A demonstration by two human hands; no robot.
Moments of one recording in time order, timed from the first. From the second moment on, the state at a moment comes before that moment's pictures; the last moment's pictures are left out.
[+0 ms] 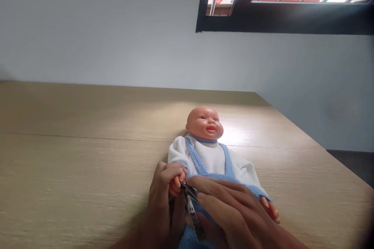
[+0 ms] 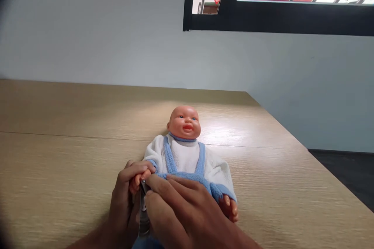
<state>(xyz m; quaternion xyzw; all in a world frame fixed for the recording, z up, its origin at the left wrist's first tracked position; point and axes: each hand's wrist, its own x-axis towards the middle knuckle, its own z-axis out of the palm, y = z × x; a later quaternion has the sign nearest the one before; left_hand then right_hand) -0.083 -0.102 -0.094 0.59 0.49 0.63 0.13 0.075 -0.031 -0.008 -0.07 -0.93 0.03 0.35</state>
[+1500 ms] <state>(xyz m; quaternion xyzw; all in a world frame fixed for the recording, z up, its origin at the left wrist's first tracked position) -0.079 -0.106 -0.083 0.56 0.50 0.65 0.08 0.069 -0.036 -0.025 -0.15 -0.82 0.34 0.43</state>
